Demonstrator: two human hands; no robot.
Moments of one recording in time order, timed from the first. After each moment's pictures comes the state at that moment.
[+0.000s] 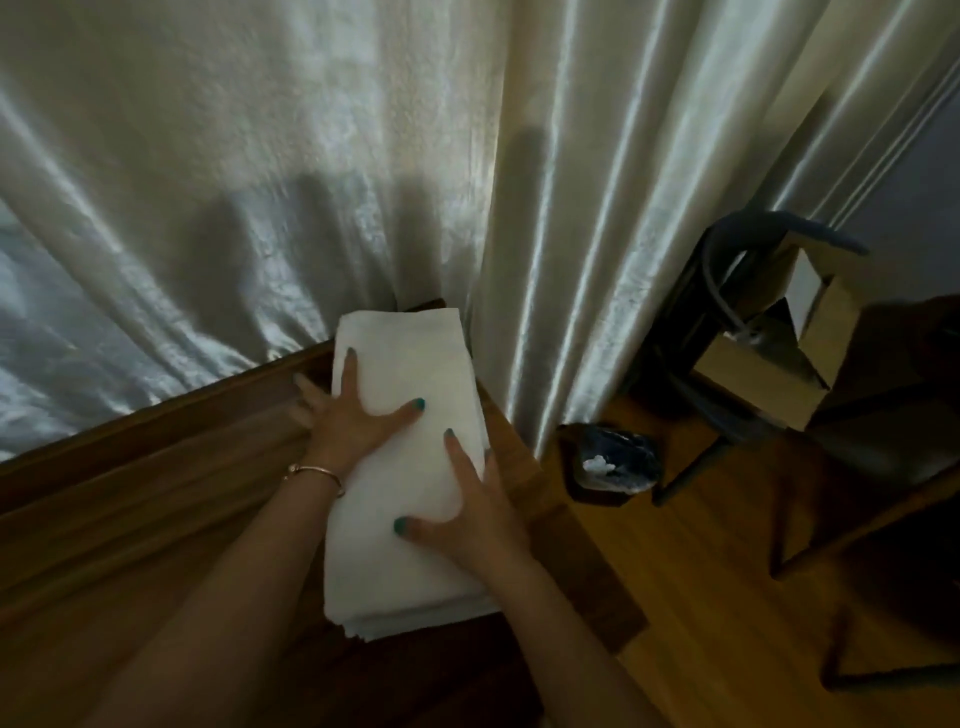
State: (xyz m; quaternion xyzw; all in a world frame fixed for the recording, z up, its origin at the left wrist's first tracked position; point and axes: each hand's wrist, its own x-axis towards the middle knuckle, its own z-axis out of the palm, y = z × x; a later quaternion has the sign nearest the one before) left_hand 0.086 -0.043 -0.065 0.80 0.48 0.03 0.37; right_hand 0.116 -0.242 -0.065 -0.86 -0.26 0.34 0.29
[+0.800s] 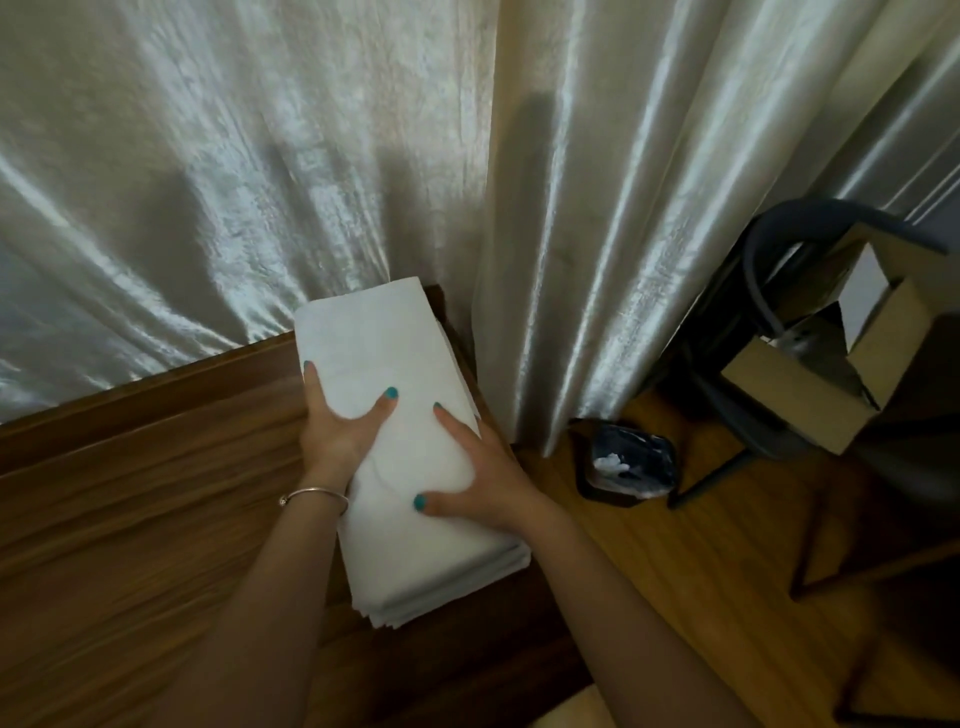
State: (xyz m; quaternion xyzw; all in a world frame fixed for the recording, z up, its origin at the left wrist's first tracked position) left_hand 0.104 -0.075 -0.090 0.62 0.56 0.24 0.49; right_hand 0.210 -0.247 -0.076 -0.77 -0.41 0.40 0.30
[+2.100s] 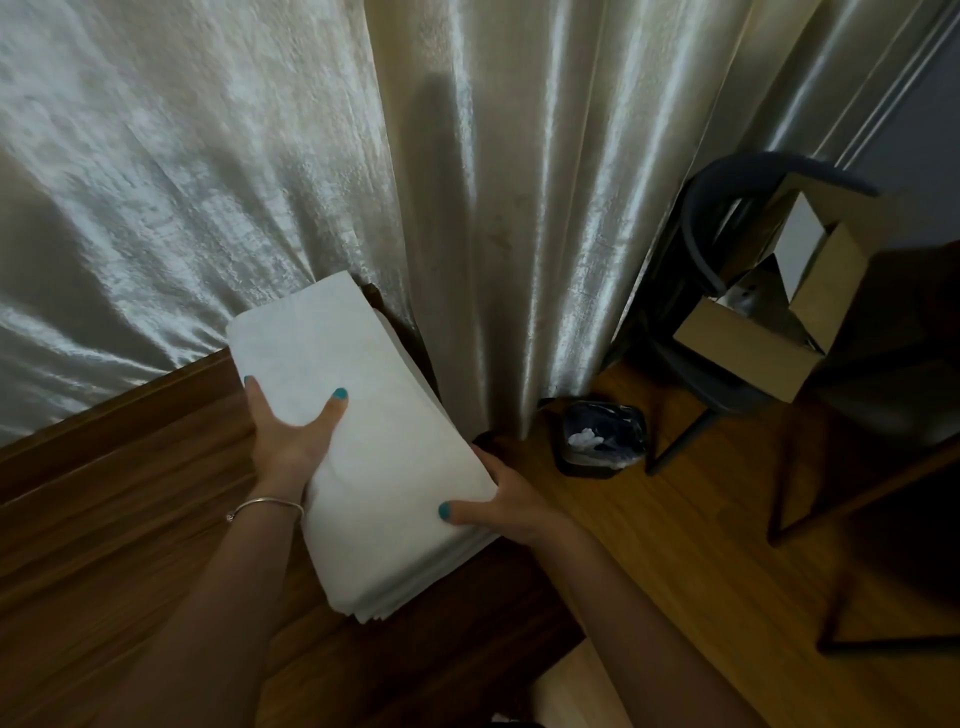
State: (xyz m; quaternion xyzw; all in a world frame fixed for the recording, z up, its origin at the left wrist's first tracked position) left_hand 0.123 -0.082 -0.089 0.62 0.57 0.23 0.47; right_hand 0.237 -0.314 -0.115 -0.67 -0.21 0.53 0.47
